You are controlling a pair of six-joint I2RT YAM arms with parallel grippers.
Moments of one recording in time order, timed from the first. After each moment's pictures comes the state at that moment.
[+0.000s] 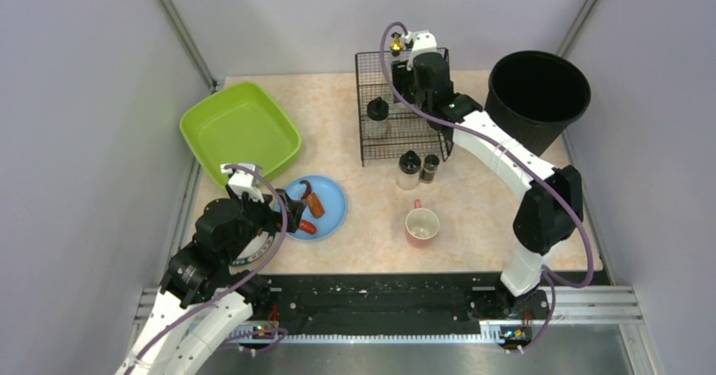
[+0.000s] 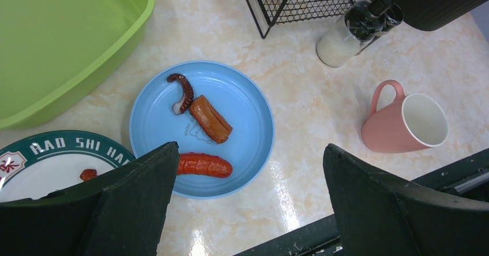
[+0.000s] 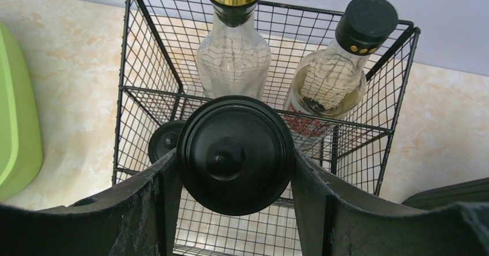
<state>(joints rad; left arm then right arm) -0.52 0.39 0.74 -0.68 -0.10 -0.34 0.55 1.73 1.61 -0.21 0.31 0.09</state>
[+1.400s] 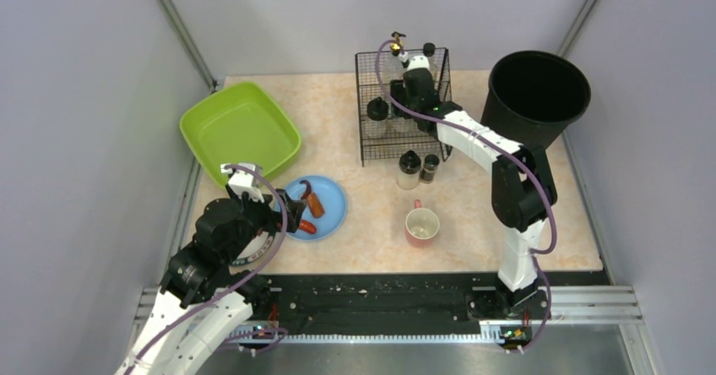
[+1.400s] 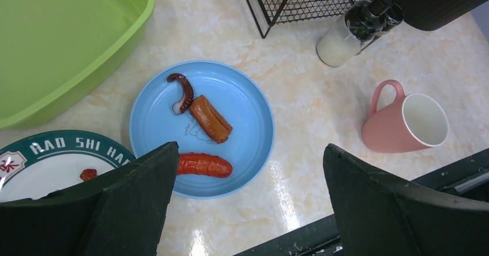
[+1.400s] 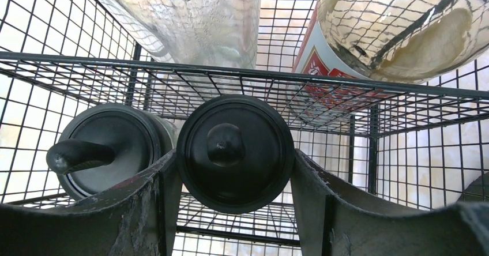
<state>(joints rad) -0.52 0.39 0.74 -0.68 -0.10 -0.34 0.50 1.95 1.58 -0.16 0.27 0.19</state>
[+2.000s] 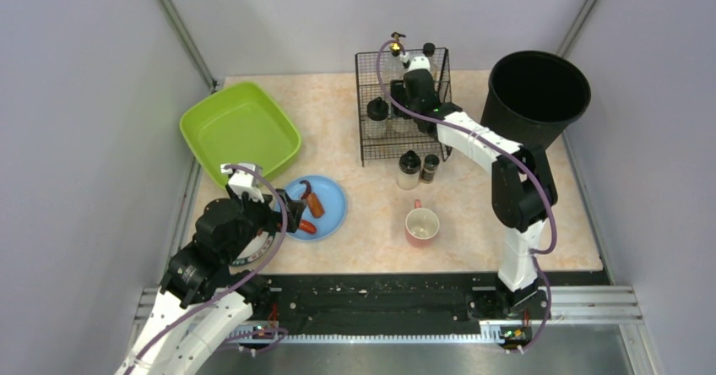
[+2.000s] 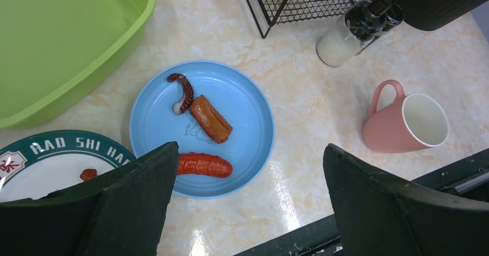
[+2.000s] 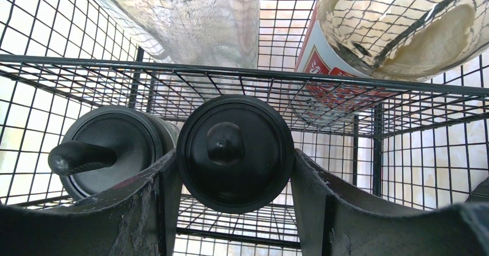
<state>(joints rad) -0.52 0.39 0.74 -0.68 -0.10 -0.34 0.49 1.95 1.57 -0.14 0.27 0.22</state>
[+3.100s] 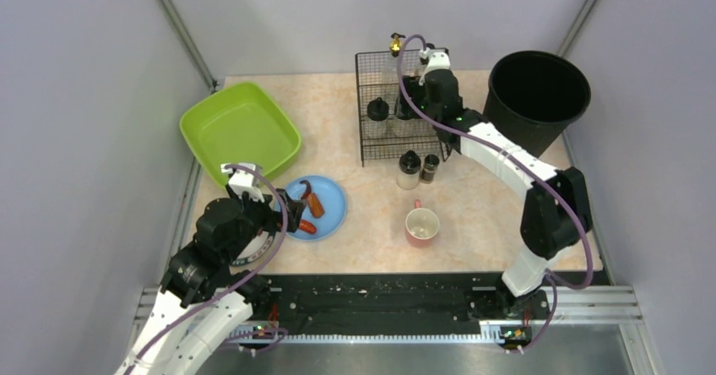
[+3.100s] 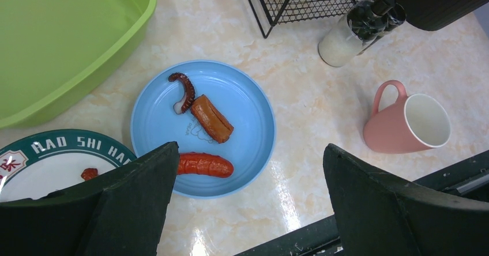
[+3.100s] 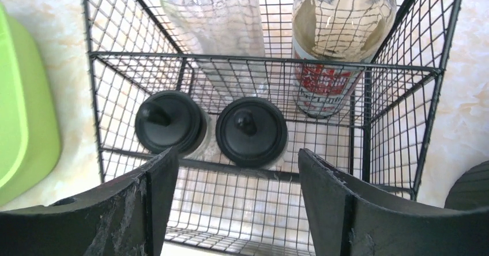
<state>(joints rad) -0.52 0.39 0.73 -0.68 -0.11 -0.34 0.49 1.73 1.41 -0.09 0.21 0.25</state>
